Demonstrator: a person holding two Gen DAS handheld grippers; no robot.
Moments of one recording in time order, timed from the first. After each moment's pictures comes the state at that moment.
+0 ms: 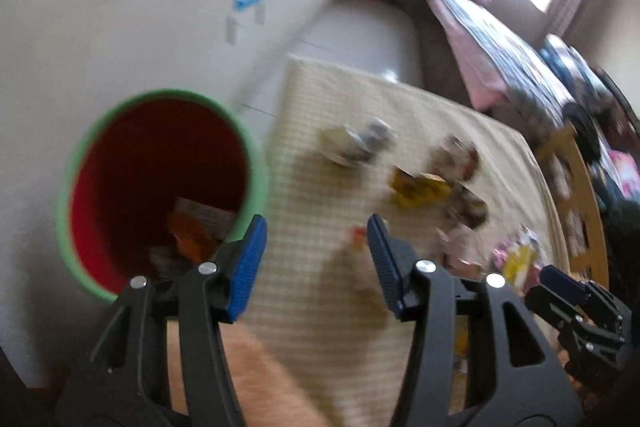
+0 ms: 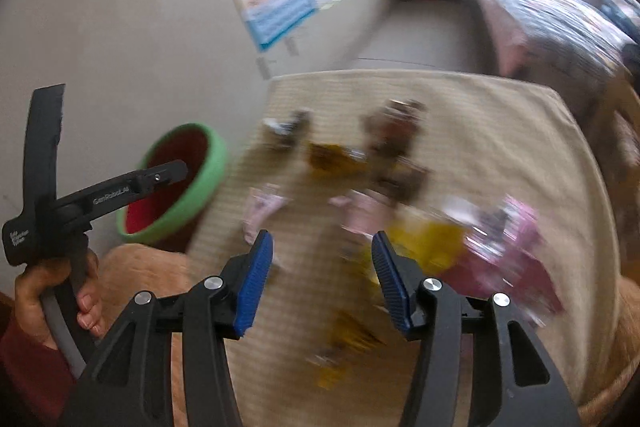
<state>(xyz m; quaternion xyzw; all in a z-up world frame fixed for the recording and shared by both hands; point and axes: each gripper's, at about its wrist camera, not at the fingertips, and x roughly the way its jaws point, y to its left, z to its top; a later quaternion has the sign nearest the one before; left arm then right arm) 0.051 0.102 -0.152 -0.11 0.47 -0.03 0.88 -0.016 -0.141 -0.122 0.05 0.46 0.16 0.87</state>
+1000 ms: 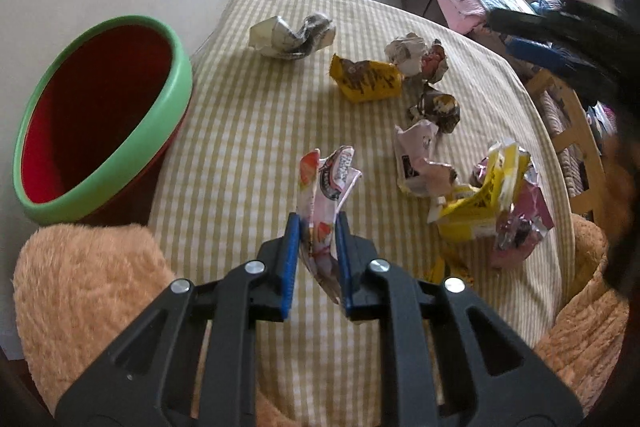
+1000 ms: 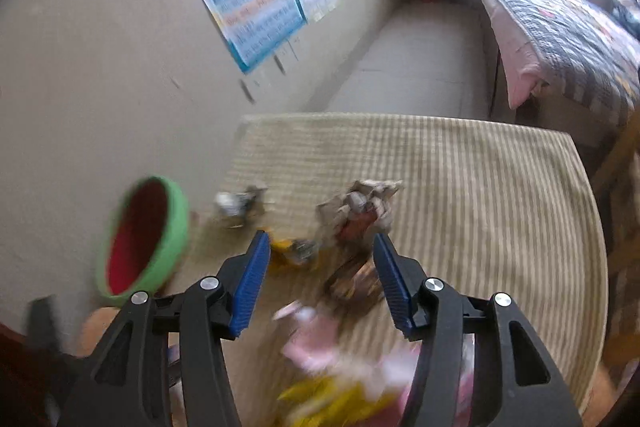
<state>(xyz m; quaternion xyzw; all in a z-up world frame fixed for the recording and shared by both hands) 0.012 0.045 -0.193 -0.09 0.53 -0.05 0.84 0.120 -0.147 -0.114 0.03 0.48 0.17 0.86</state>
